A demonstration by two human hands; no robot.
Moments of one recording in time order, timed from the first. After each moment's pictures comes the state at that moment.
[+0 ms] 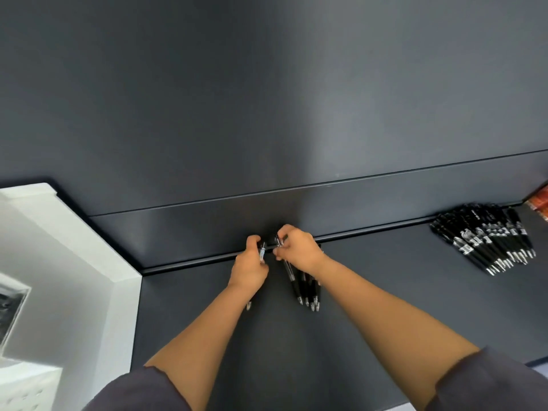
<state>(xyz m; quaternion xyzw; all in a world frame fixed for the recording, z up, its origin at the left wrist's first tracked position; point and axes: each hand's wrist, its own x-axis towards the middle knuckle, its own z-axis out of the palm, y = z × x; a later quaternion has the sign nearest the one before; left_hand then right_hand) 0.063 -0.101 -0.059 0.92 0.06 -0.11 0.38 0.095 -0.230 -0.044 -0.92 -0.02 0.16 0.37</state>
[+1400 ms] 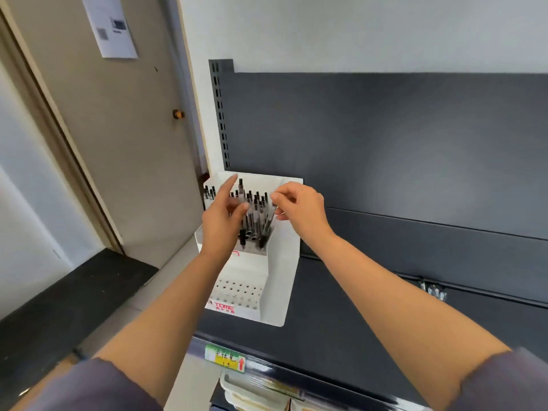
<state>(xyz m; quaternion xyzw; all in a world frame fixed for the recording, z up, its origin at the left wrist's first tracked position) -0.166 0.145 0.120 0.78 0.12 0.40 0.46 -0.090 0.010 0.149 -0.75 -0.31 -0.02 0.59</state>
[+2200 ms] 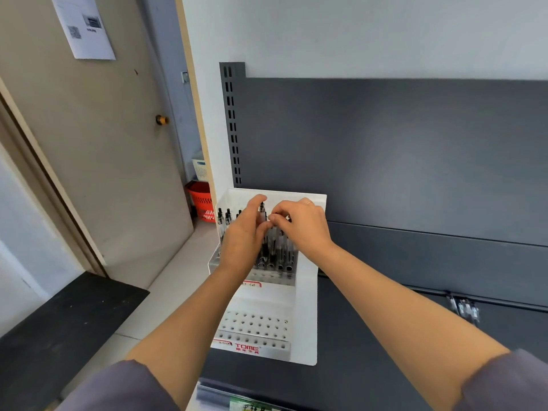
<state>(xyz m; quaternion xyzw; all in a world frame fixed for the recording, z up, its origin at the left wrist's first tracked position) -0.113 0.211 0.105 0.88 0.05 0.35 0.32 -0.050 0.095 0.132 -0.89 -0.33 -0.15 0.30</state>
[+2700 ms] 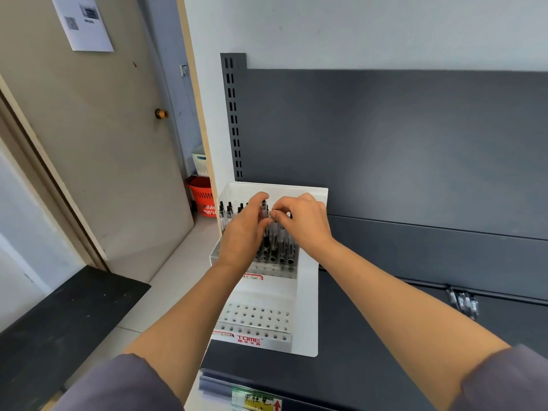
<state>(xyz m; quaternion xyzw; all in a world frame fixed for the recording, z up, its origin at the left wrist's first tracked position) -0.118 0.213 0.101 0.89 0.04 0.34 0.30 -0.053 0.095 0.124 -0.88 -0.33 -0.16 0.31</state>
